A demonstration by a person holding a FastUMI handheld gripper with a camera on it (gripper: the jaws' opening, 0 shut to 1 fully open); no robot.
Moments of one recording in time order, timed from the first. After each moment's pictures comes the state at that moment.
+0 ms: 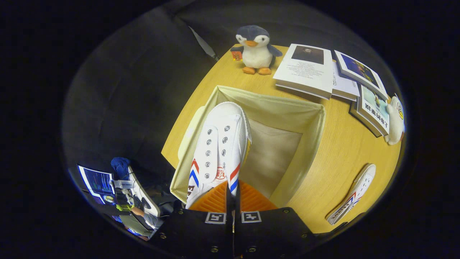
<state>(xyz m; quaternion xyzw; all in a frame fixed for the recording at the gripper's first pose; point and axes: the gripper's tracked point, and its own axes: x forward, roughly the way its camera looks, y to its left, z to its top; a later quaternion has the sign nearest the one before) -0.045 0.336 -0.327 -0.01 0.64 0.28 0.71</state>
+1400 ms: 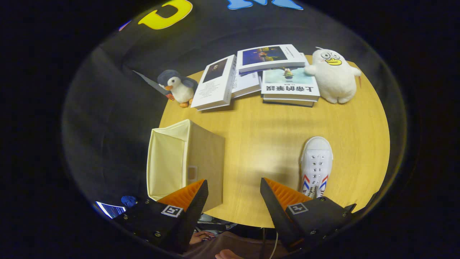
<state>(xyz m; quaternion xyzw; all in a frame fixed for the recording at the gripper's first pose) -0.011 0.117 -0.305 0.12 0.61 0.13 0.77</state>
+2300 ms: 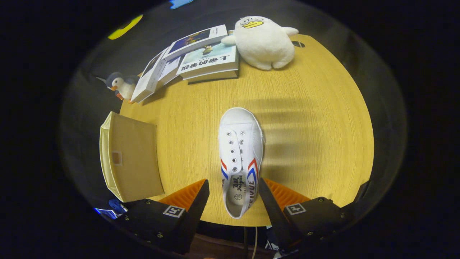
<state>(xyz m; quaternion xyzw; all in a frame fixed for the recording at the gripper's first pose) -0.052 -0.034 -0.387 0.10 0.66 0.03 0.74</state>
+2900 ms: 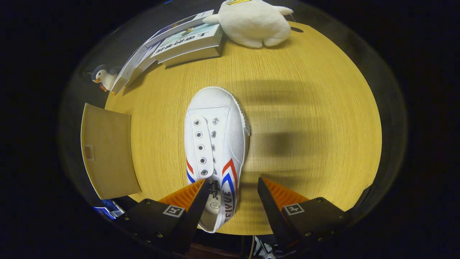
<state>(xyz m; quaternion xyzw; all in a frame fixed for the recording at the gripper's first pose) -0.058 -0.052 -0.454 0.08 0.69 0.03 0.72</state>
